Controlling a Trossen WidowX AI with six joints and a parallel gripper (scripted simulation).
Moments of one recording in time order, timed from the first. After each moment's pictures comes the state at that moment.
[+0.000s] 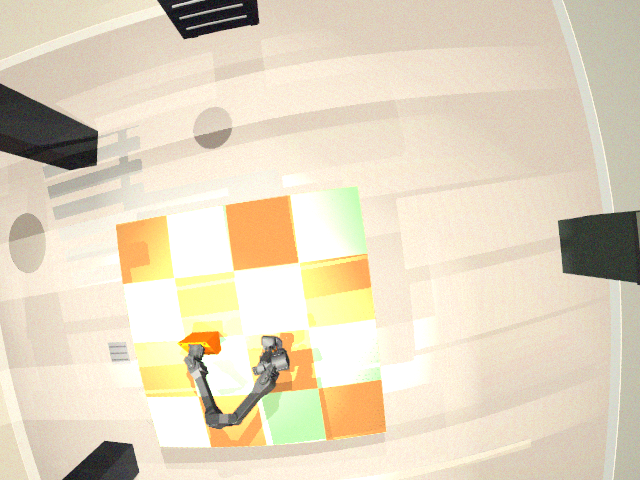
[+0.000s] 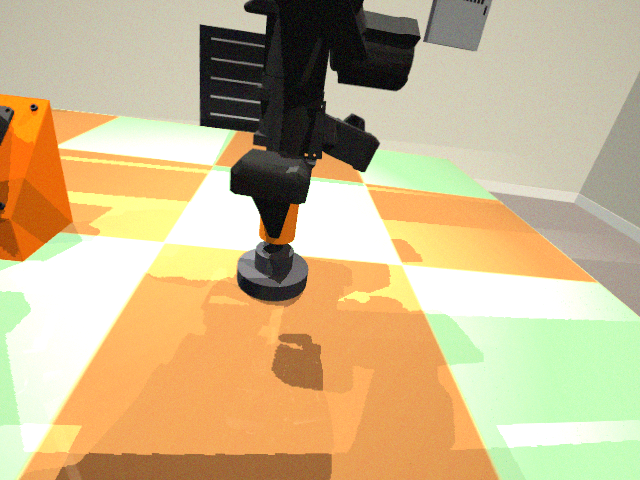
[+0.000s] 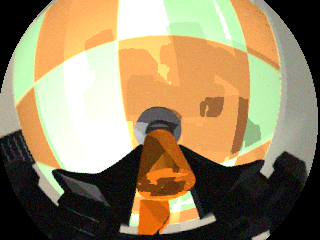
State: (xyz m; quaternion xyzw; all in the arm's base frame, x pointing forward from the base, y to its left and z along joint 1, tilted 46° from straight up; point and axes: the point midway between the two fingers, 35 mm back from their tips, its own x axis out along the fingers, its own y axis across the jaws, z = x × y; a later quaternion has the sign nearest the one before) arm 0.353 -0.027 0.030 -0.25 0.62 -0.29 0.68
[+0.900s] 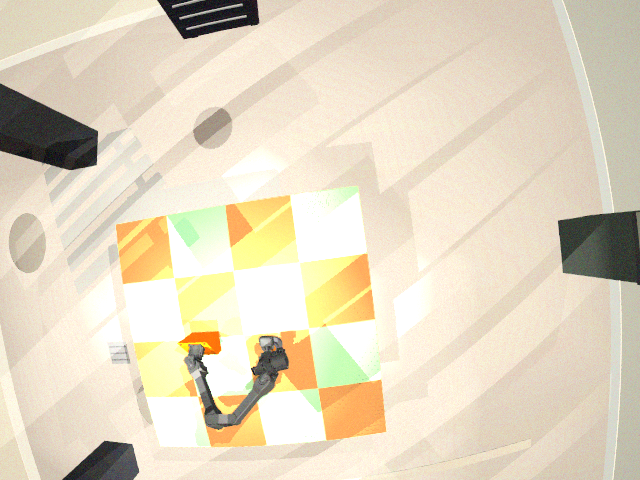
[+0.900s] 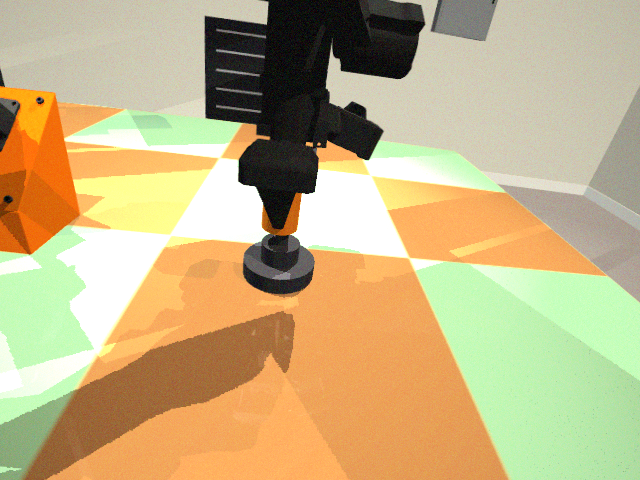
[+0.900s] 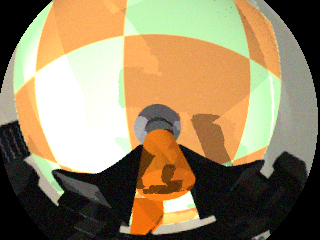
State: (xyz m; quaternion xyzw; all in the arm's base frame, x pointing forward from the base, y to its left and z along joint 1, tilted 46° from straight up) arm 0.349 -0.026 0.031 -0.28 0.63 -0.27 0.67
